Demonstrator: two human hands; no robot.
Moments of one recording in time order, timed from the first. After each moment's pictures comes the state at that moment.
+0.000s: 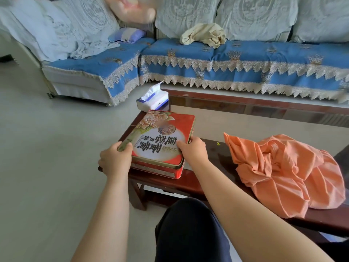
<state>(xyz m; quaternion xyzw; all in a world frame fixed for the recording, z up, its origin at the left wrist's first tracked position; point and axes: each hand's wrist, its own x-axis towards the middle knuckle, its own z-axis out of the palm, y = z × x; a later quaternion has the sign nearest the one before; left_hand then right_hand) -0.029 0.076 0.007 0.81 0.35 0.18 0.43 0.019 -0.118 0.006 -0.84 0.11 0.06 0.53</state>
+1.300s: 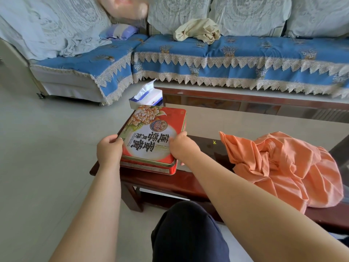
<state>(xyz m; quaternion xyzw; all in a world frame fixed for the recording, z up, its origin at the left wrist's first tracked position) 0.021 0.096 -0.007 0.76 0.33 0.19 0.52 0.035 -0.105 0.011 -0.86 0.13 0.10 0.49</state>
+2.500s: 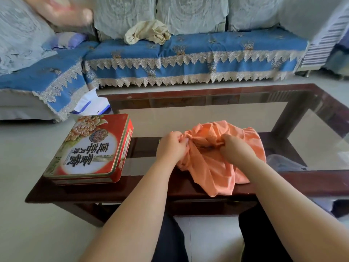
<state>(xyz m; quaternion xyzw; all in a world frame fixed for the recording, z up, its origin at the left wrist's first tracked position) 0.012 -0.211 0.014 0.94 -0.08 -0.02 0.33 -0.024 -0.399 0.010 -0.97 0.14 0.03 0.18</state>
